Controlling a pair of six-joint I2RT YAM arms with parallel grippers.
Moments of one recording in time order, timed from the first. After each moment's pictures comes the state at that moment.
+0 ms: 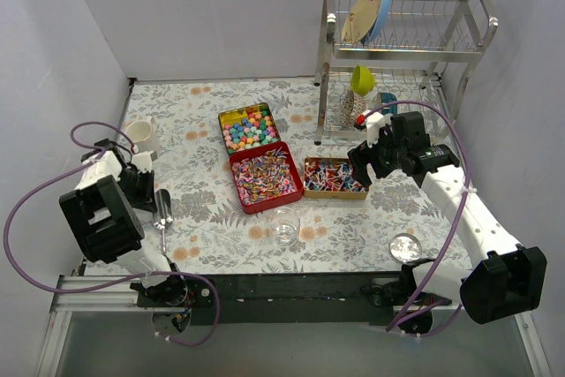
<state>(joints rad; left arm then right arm) 0.48 1.60 1.02 -0.94 0.28 0.50 0.29 1.18 1.02 -0.68 -0.30 -0.33</state>
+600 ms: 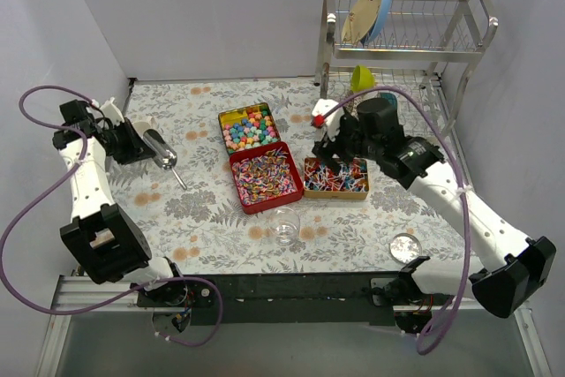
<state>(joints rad) 0.48 1.45 1.35 -0.99 0.57 0.10 0.56 1.21 1.23 -0.60 -0.26 -0.43</state>
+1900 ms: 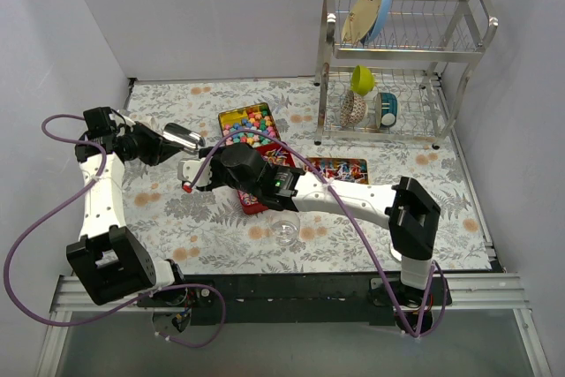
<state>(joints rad) 0.35 1.30 1.16 -0.77 0.70 -0.73 1.23 1.84 1.54 0.02 0.16 -0.79</state>
